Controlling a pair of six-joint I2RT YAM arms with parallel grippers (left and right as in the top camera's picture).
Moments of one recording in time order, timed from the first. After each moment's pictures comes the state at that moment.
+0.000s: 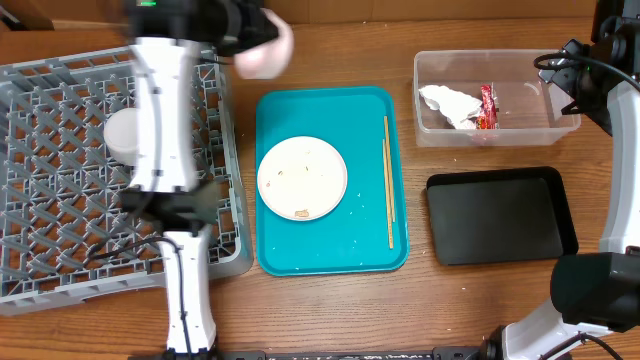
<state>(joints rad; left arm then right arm) -0.02 2.50 3.07 -1.55 0.70 -0.30 -0.17 1.82 2.03 -1.36 0.28 0.62</state>
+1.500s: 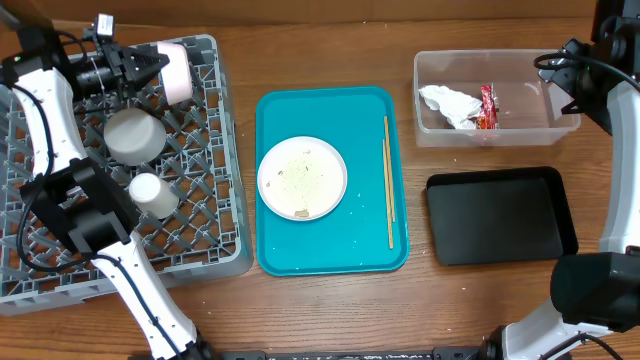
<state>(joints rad) 0.44 2.50 2.41 -1.25 1.32 0.02 -0.17 1.82 2.03 -1.35 0.28 0.62</state>
